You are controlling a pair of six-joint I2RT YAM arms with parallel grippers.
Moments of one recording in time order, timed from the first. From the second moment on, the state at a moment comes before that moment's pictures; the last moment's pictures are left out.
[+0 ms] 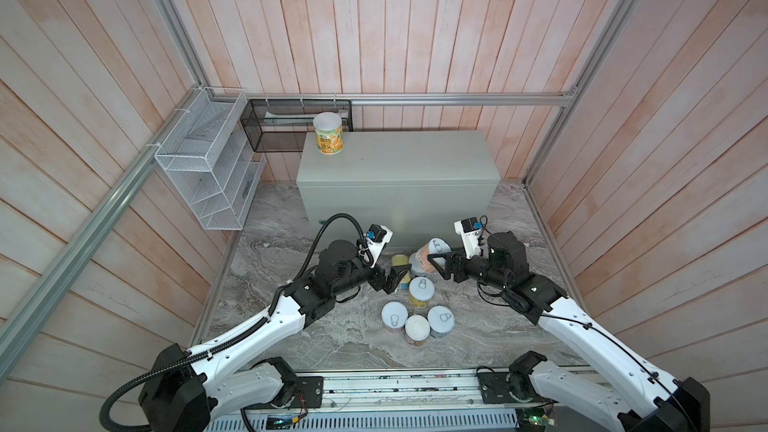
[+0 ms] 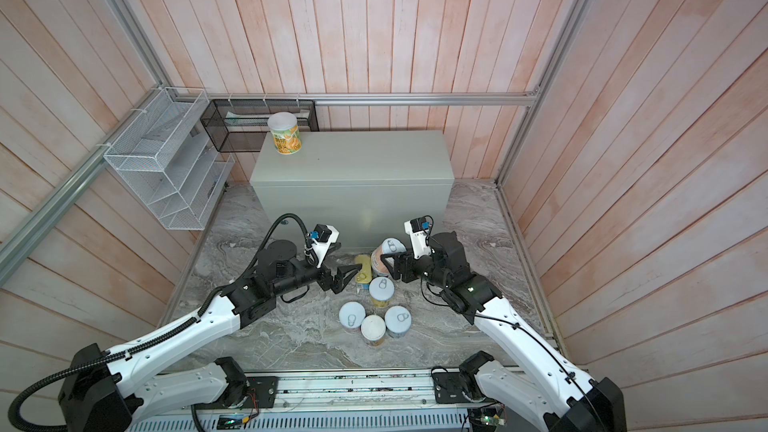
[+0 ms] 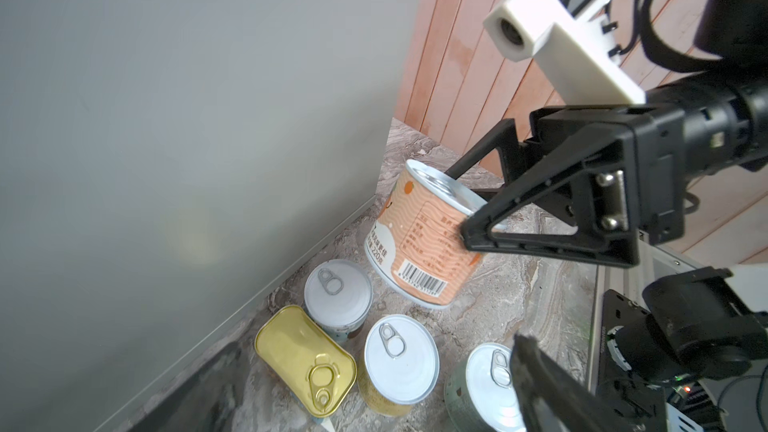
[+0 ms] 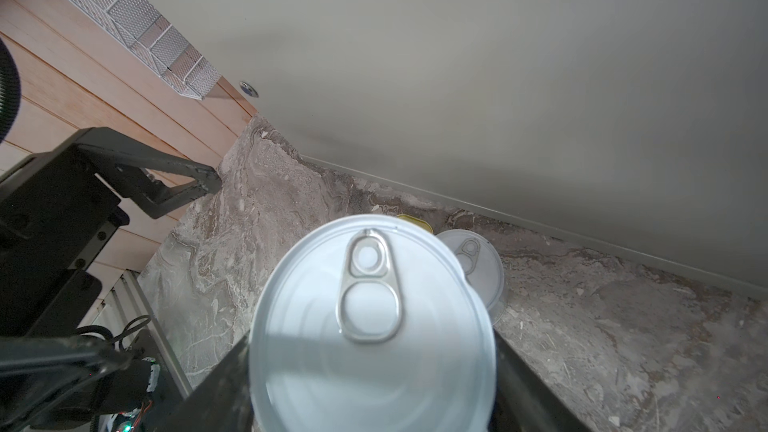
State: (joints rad) left arm -0.75 1.13 0.76 0.09 0.24 -0.08; right arm 0.53 0.95 0.75 -0.26 -0.30 0.39
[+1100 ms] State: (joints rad) left arm -0.76 1.38 0.80 0.31 0.44 0.02; right arm 0.51 0.97 0.75 -0.26 -0.47 0.43
